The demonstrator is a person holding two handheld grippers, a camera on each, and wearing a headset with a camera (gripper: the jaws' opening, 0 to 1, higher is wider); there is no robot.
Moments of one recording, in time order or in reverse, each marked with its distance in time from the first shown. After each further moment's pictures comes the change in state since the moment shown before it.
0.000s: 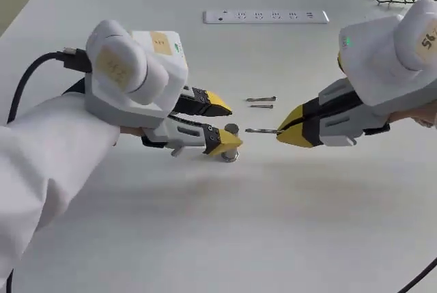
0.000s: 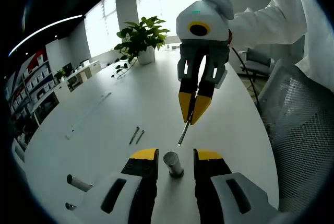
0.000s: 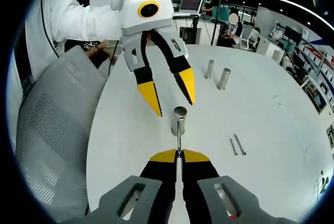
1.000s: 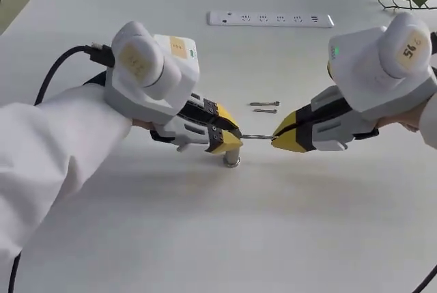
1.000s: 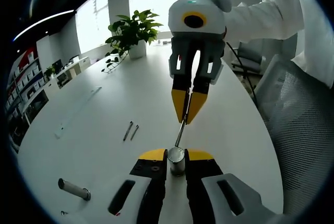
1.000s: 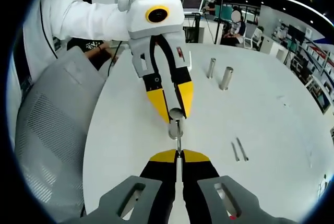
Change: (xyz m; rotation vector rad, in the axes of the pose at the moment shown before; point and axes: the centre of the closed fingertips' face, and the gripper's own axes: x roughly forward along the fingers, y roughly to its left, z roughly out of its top) left arm 0.010 0.003 -0.013 0.009 0.039 -0.091; right arm 0.011 -0.004 0.003 -0.003 -0.001 0.040
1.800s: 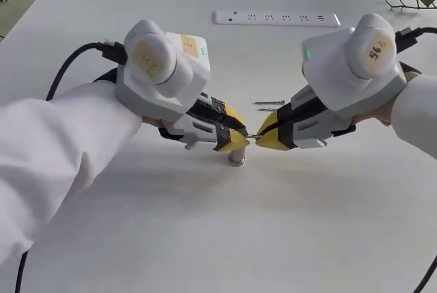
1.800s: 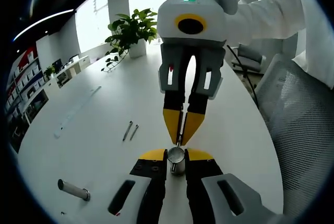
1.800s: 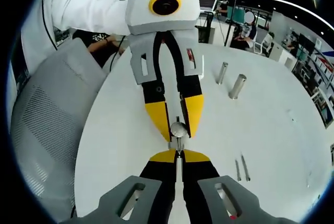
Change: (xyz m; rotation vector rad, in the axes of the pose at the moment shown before) left arm 0.002 0.000 0.000 0.000 0.011 -0.001; right arm 0.029 0.000 0.016 -0.101 0.018 0.041
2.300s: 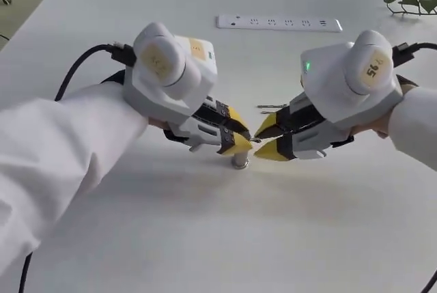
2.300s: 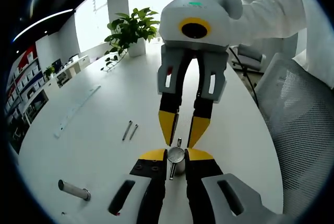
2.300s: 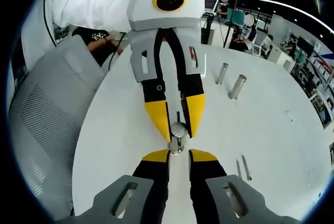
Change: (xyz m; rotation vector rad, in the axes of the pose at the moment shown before) left arm 0.000 -0.001 -0.001 0.006 0.012 0.002; right arm 0.002 0.000 -0.002 0.029 -0.031 -0.026
